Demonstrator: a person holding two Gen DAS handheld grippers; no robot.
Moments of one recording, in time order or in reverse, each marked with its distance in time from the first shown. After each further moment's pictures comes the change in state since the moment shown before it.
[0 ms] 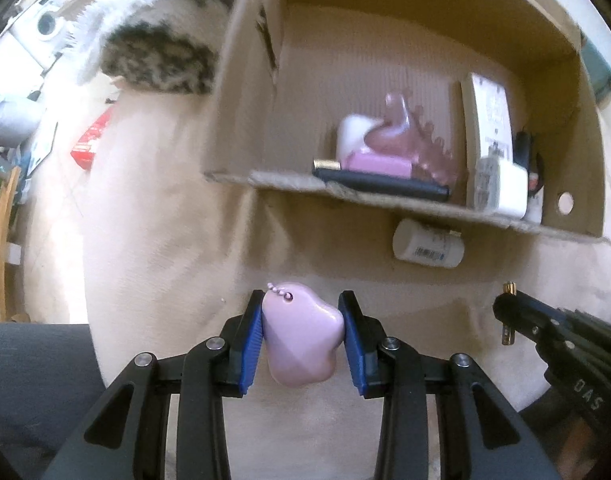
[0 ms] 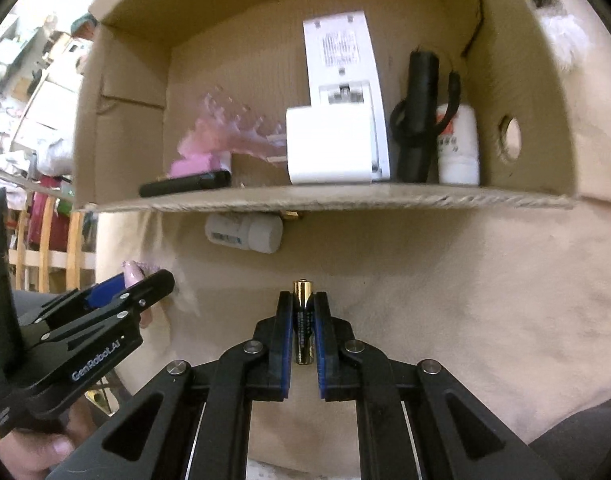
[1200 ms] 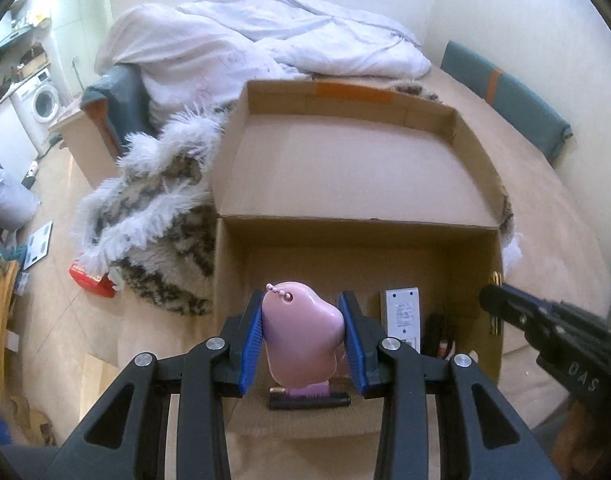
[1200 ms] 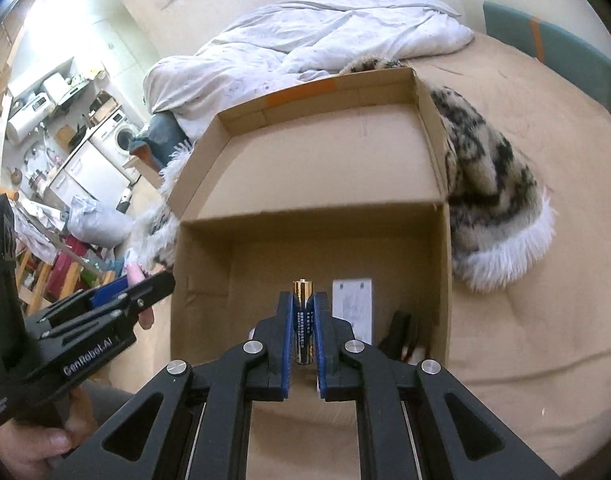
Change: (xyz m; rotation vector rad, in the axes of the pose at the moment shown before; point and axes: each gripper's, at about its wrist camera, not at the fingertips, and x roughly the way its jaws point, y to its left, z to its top) left arm -0.120 -0.040 0.110 0.091 -0.373 -0.072; right arm -0.132 -0.002 0.091 -0.069 -0.397 0.047
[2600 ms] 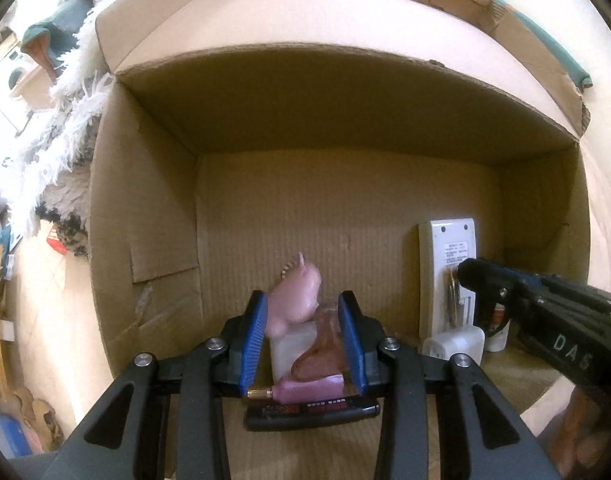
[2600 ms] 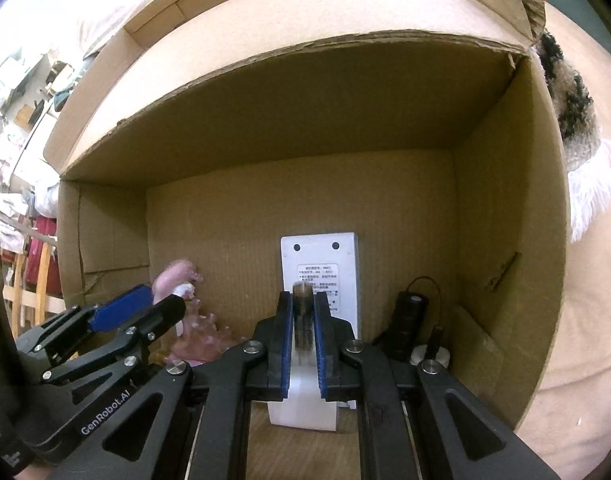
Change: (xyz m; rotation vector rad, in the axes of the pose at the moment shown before) left arm 0.117 -0.011 -0.040 0.042 0.236 -0.005; right arm 0.124 -0.034 -0.016 0.086 0.245 -0.057
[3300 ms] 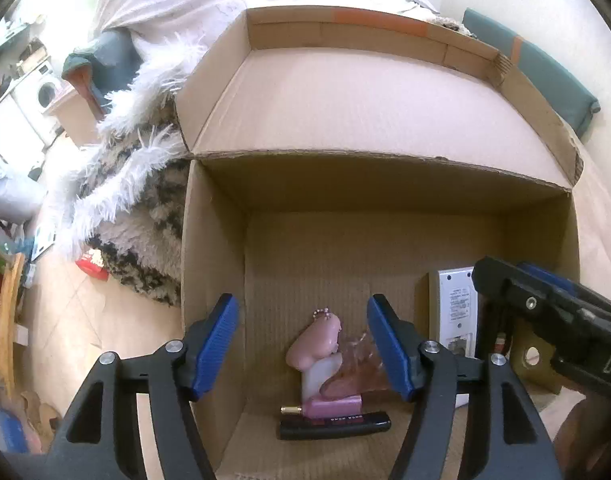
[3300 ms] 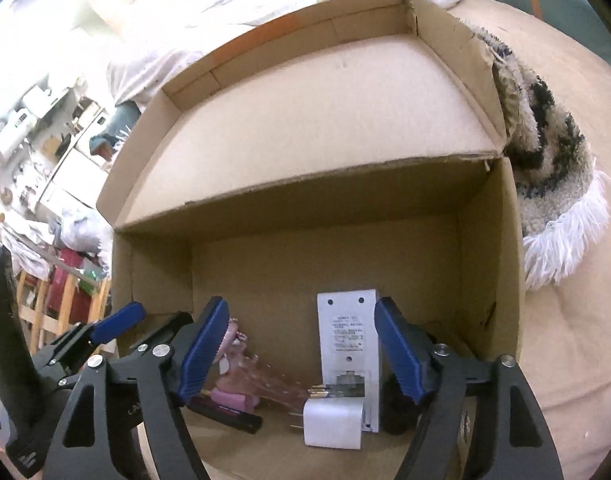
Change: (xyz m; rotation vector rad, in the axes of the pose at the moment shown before) left arm -0.042 0.014 0.007 -0.033 -0.140 0.079; right arm -0.047 0.002 0.005 0.008 -0.181 0.090
